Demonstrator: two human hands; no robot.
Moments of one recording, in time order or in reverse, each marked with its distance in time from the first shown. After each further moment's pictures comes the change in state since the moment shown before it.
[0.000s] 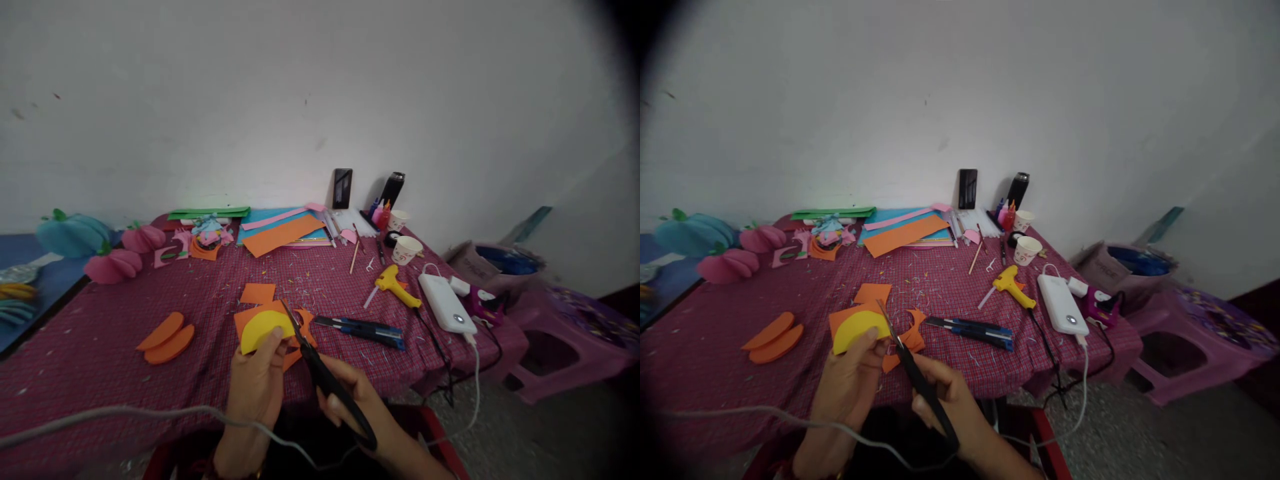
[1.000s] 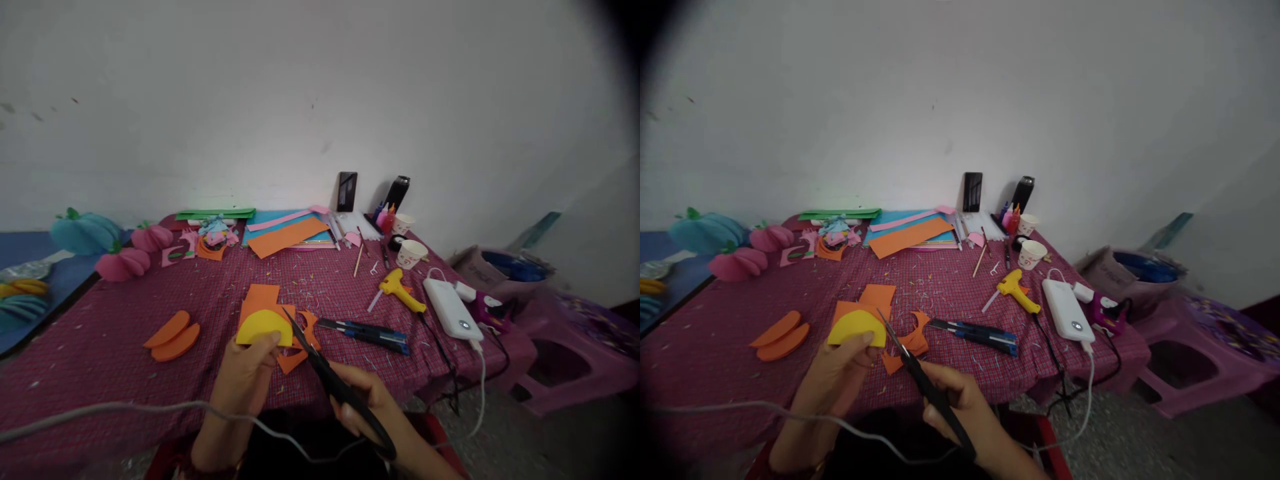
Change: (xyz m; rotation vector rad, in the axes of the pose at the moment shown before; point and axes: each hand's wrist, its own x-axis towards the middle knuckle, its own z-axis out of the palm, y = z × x) left_hand 0.010 0.026 -0.005 0.198 -0.129 -0.078; right_hand -0.008 -0.011 -0.012 -0.099 -0.065 -0.012
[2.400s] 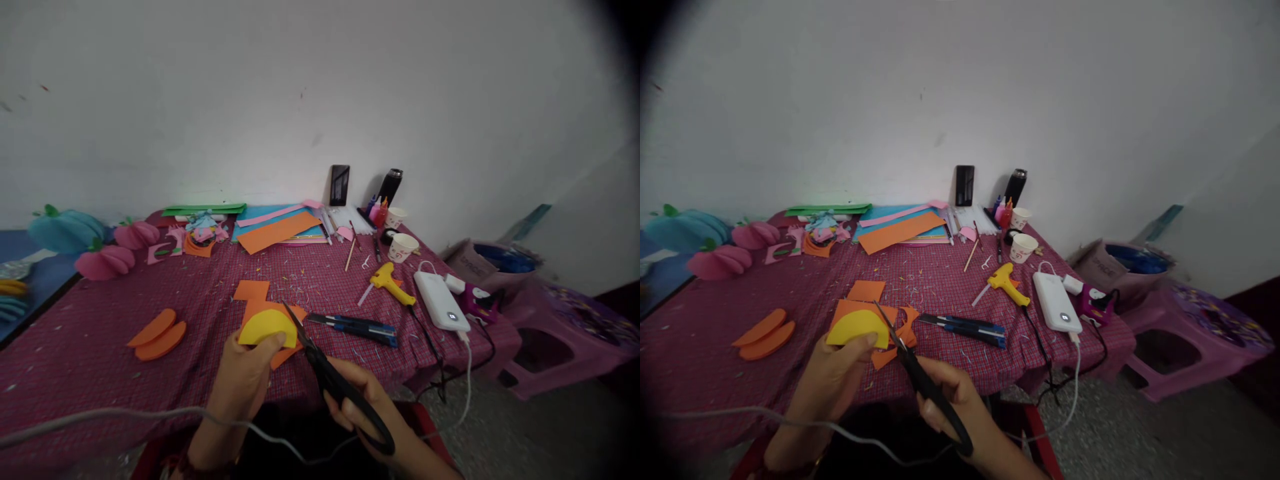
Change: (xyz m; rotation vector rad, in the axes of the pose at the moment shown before) left_hand -0.012 -0.005 0.021 0.224 0.047 -0.043; right_hand -0.010 0.004 -0.004 0.106 0.067 0.024
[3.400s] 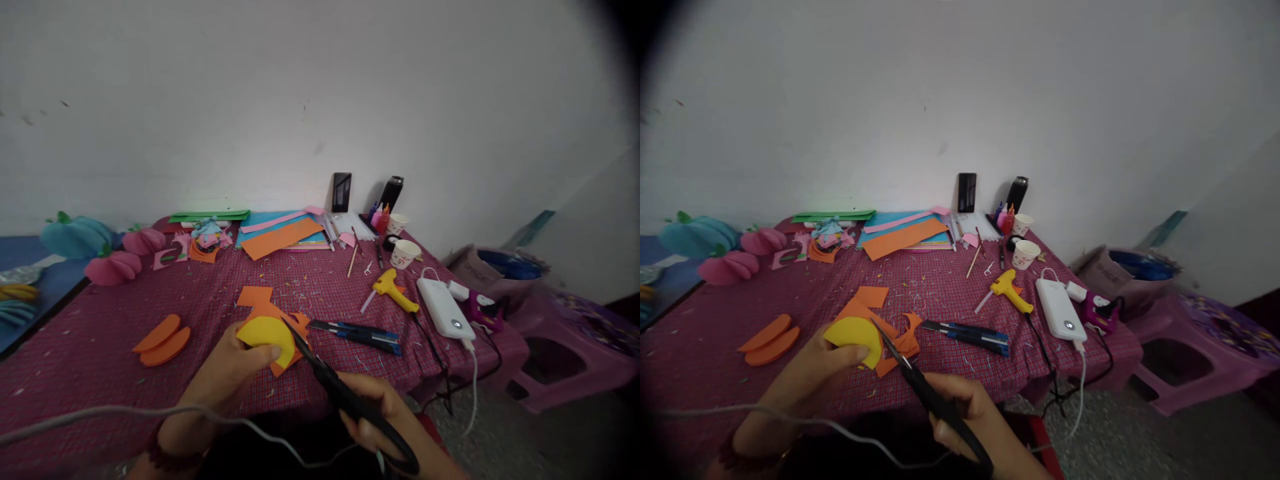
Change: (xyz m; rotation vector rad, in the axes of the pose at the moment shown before) left_hand 0.017 0.024 -0.025 0.165 -0.367 -0.039; right_hand -0.010 -0.025 -0.009 -0.148 -0.078 0.040
